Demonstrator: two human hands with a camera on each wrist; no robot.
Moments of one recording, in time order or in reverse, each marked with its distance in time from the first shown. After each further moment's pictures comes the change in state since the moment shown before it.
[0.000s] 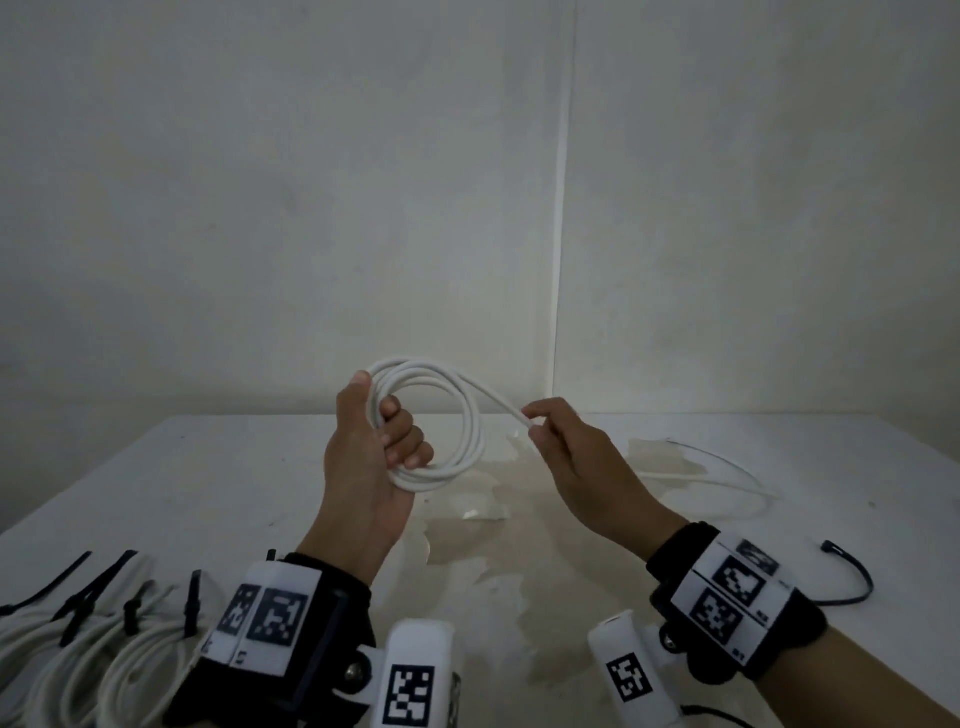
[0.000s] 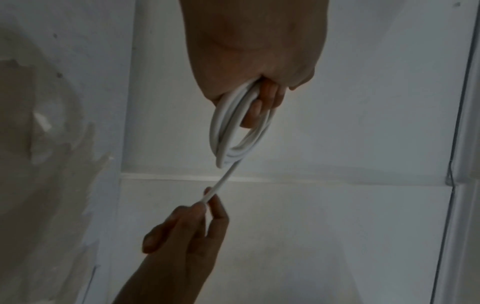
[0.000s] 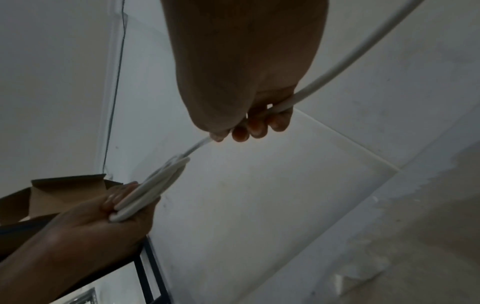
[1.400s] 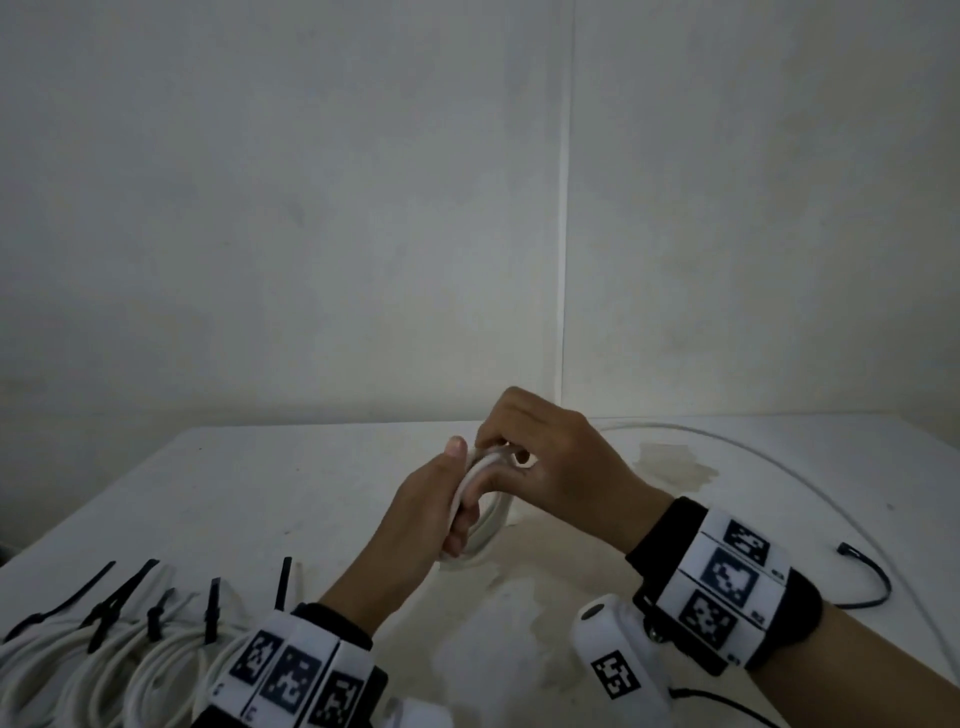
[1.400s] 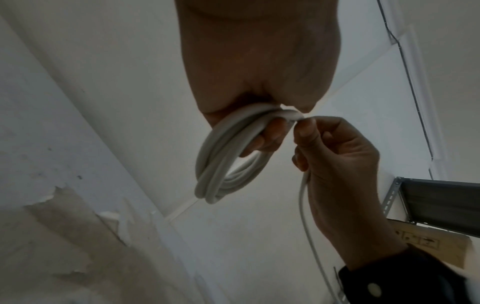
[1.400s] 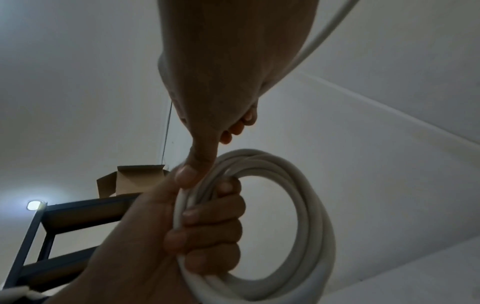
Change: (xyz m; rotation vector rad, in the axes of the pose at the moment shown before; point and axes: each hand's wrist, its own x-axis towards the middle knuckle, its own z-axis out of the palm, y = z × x) left_hand -0.024 -0.023 -0.020 0.932 -0.350 0.062; right_hand 0.013 -0.042 0.002 -0.071 0.054 -0.585
